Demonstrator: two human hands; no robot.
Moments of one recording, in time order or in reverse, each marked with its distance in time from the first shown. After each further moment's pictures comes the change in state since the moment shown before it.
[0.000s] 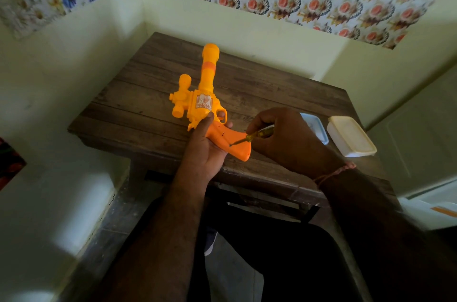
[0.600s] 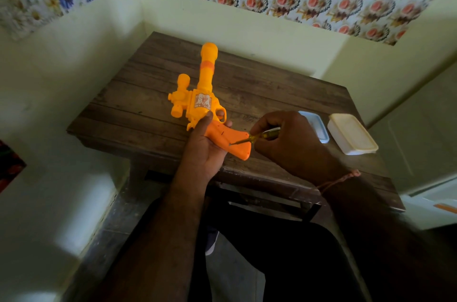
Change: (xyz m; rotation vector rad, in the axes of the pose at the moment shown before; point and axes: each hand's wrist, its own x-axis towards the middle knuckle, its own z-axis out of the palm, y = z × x) left_hand 0.000 0.002 0.003 -0.005 0.041 -0.011; right_hand -0.011 0.003 0.001 0.068 0.051 0.086
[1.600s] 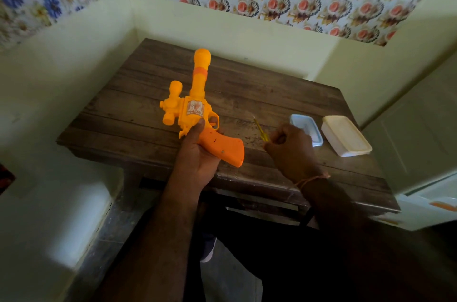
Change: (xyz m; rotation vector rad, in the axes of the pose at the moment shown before) left_hand 0.001 -0.002 -0.002 -0.019 0.044 -0.005; right_hand 0.023 0.072 0.025 -0.015 0.255 0.288
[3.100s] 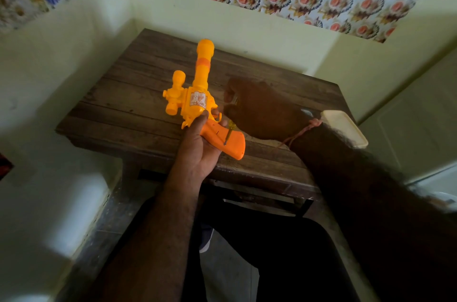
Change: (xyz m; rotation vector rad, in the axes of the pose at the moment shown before) left_hand 0.008 -0.005 -0.009 0.064 -0.047 -0.039; right_hand -0.002 -0.113 -0.026 -0.305 -0.321 -0.626
